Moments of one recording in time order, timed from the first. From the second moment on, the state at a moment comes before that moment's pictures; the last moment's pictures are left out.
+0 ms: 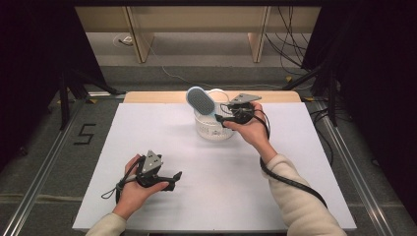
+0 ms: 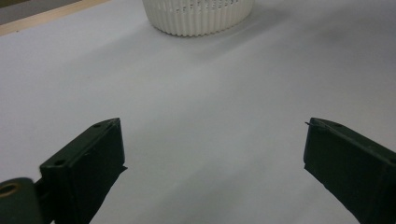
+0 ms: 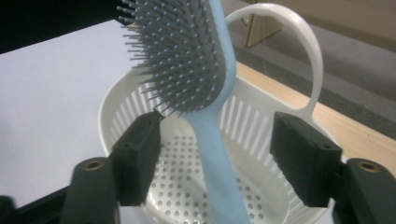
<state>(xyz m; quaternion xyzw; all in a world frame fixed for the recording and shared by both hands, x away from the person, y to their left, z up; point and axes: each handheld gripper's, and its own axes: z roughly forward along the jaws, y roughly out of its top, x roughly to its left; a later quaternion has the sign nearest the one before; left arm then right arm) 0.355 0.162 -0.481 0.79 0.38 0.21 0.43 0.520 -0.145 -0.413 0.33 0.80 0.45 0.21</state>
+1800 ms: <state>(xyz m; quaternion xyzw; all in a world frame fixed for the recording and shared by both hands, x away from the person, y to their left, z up) 0.355 0.163 -0.481 0.79 0.39 0.21 0.43 0.436 -0.240 -0.419 0.34 0.80 0.47 0.17</state>
